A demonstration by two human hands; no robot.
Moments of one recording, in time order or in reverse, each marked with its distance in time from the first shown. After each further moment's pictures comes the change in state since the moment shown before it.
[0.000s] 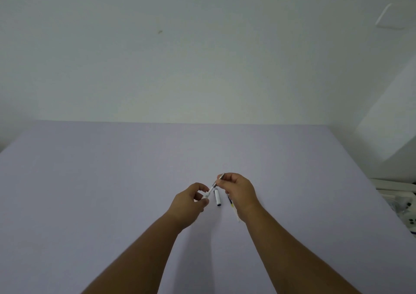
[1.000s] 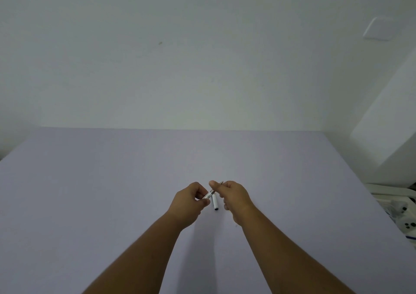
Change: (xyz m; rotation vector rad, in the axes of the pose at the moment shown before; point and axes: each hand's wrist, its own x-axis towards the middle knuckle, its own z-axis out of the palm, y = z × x) left_hand -0.009 0.018 -0.001 -0.002 0.076 0.063; right_hand -0.006 -0.004 -0.002 -0.080 -0.070 0.120
